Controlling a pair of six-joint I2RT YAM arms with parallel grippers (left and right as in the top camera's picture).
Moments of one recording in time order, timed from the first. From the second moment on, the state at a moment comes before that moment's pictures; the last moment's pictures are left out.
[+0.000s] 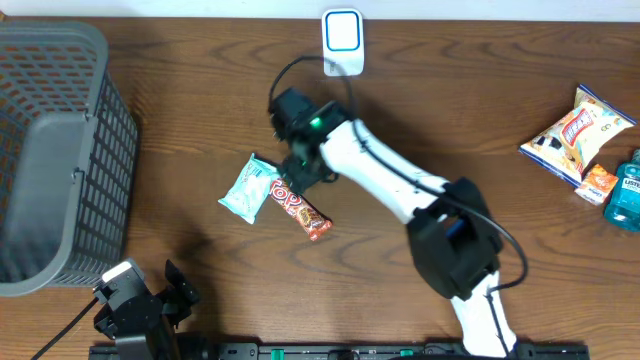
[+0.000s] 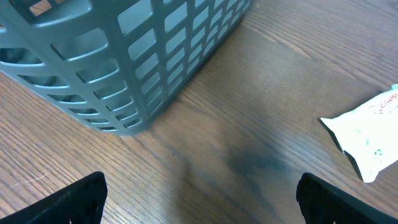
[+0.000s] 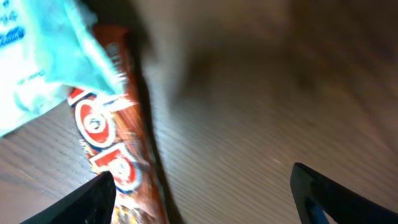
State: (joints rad) left arm 0.07 0.00 0.45 -1.11 -0.35 -0.33; right arm 0.74 2.20 1.81 -1.00 0.00 0.11
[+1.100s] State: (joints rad) left arm 0.07 0.00 0.45 -1.11 -0.35 -0.33; right arm 0.90 2.18 1.57 -0.77 0.19 0.02
